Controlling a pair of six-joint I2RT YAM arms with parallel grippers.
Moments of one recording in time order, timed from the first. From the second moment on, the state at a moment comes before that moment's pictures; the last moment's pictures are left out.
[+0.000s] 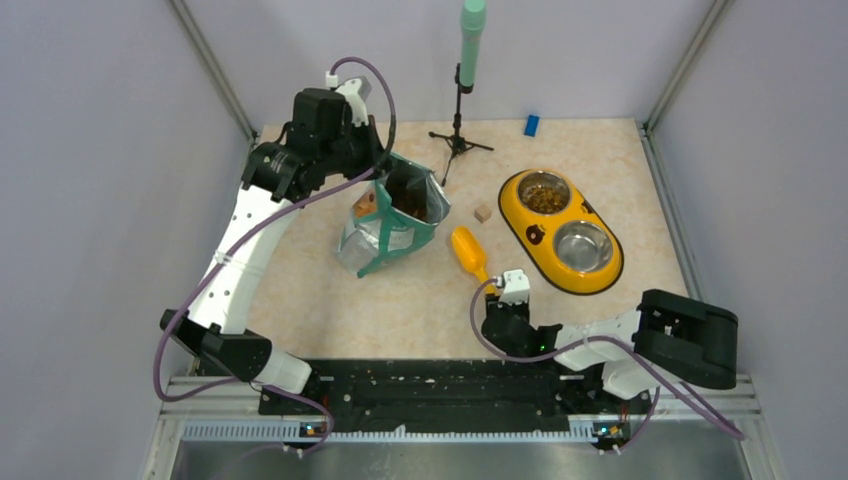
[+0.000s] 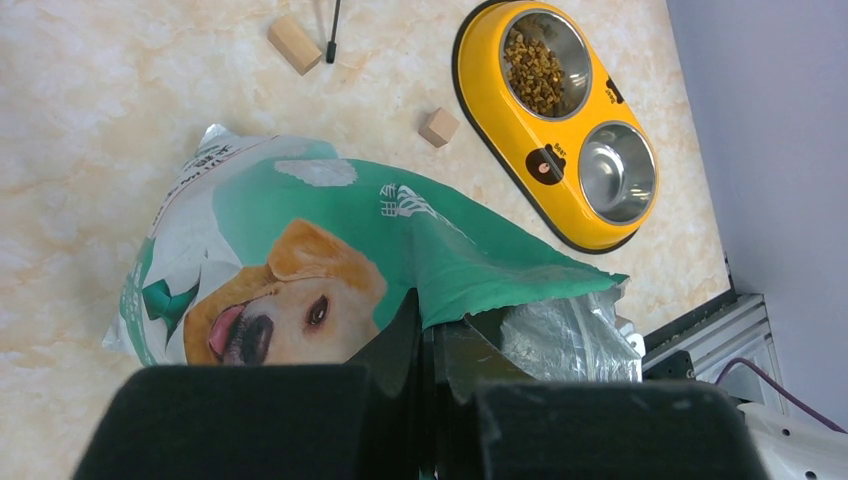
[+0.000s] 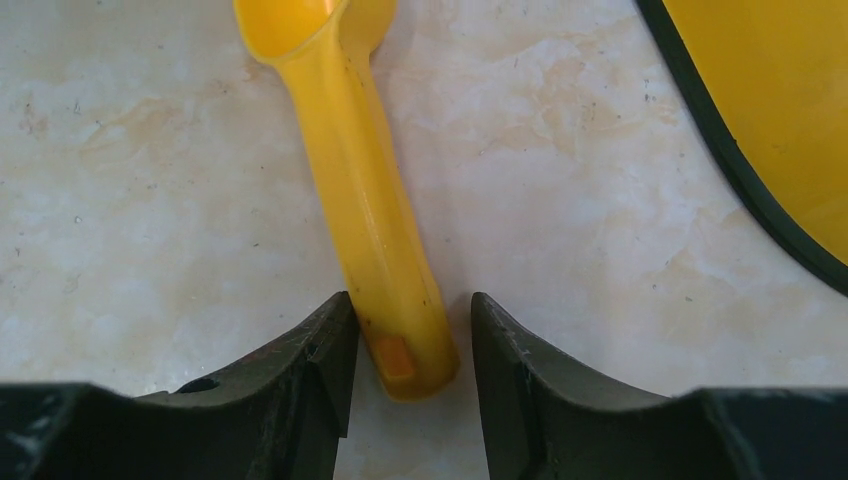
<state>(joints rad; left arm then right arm) -0.43 1.47 1.85 -0.93 0.16 -0.42 1.21 1.36 0.26 0.34 0.89 0.63</state>
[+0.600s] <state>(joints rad) -0.43 1.43 1.82 -0.94 0.14 -0.42 1.19 1.40 0.30 0.36 0.87 0.61</state>
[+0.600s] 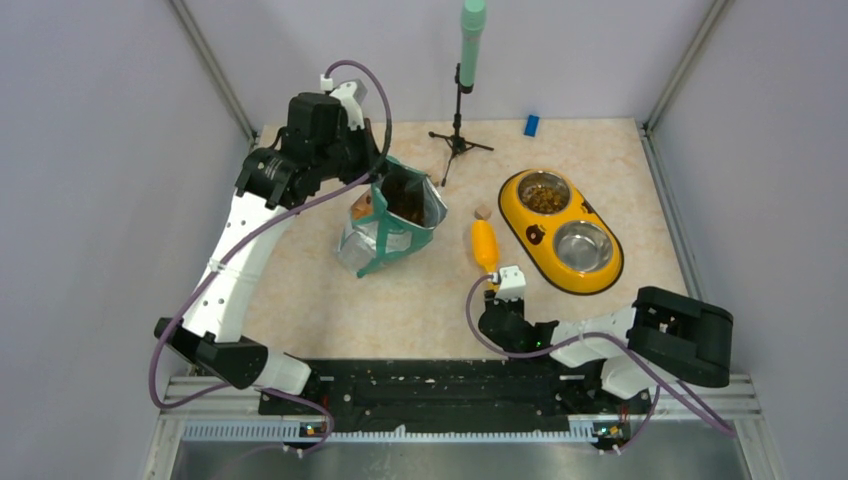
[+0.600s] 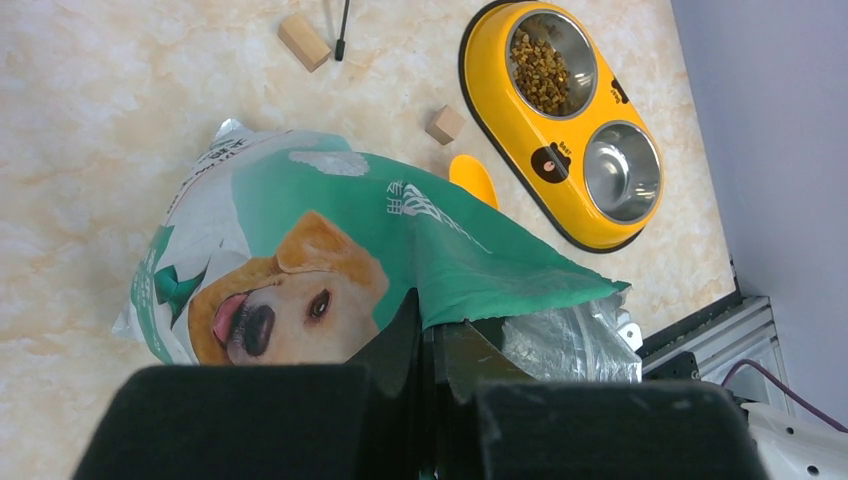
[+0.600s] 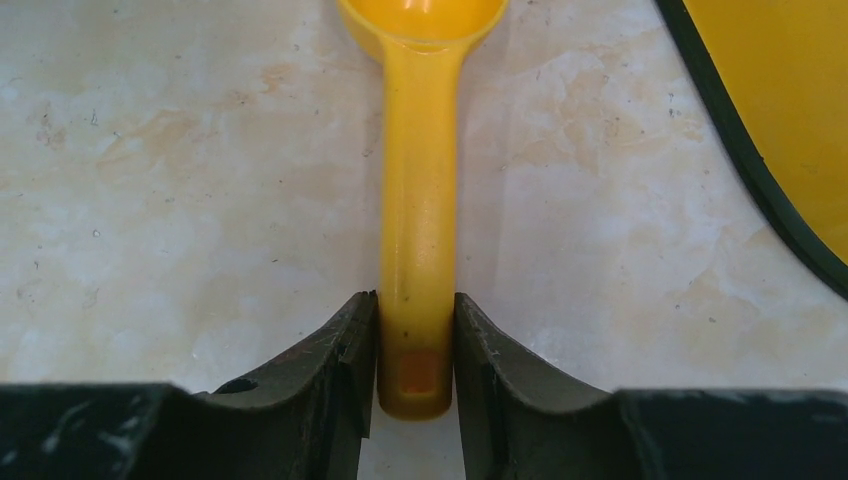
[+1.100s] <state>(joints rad) -0.44 1.42 1.80 -0.93 0.15 -0.42 1.13 1.43 0.33 0.39 0.81 0.57</state>
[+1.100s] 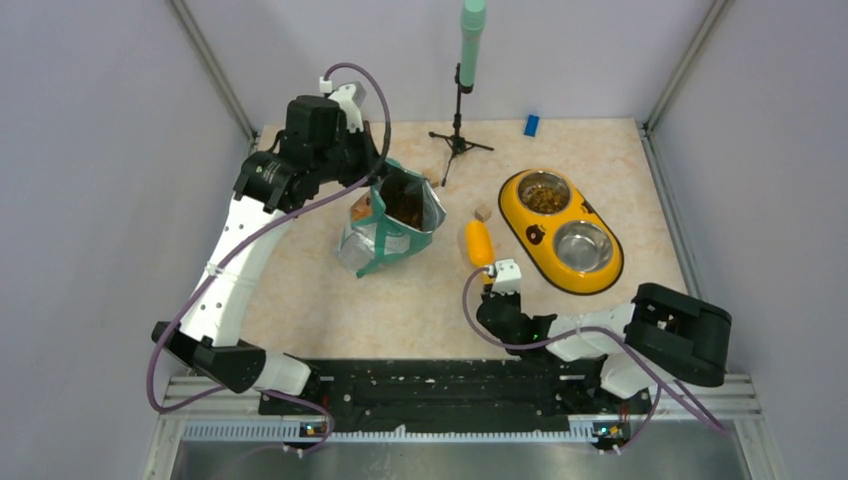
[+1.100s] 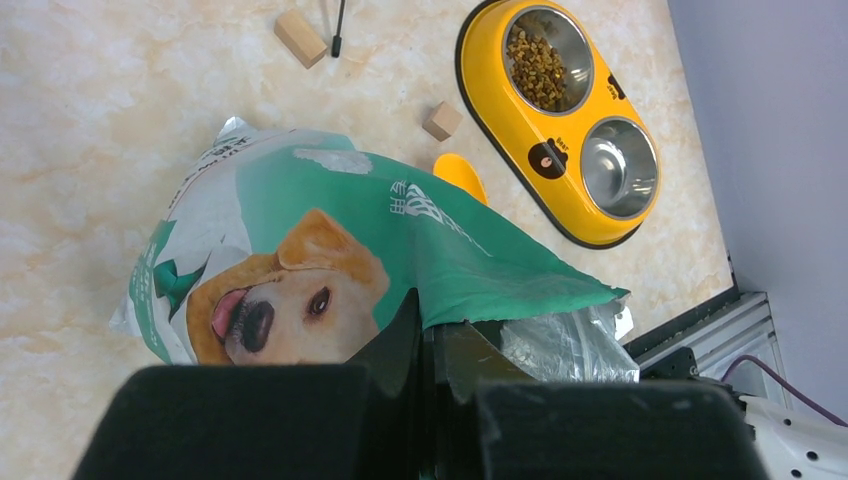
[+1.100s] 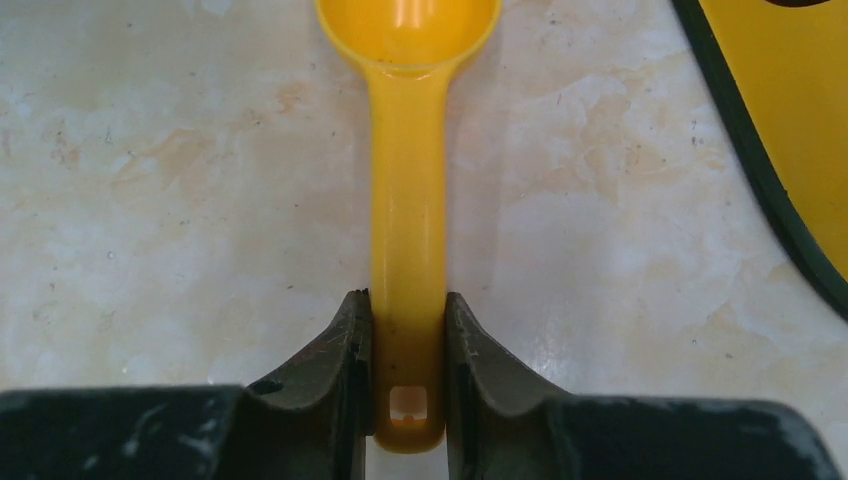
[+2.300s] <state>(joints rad) -0.44 1.39 1.76 -0.88 0.11 -0.39 1.04 1.17 0.64 -0.41 0.50 0.57</state>
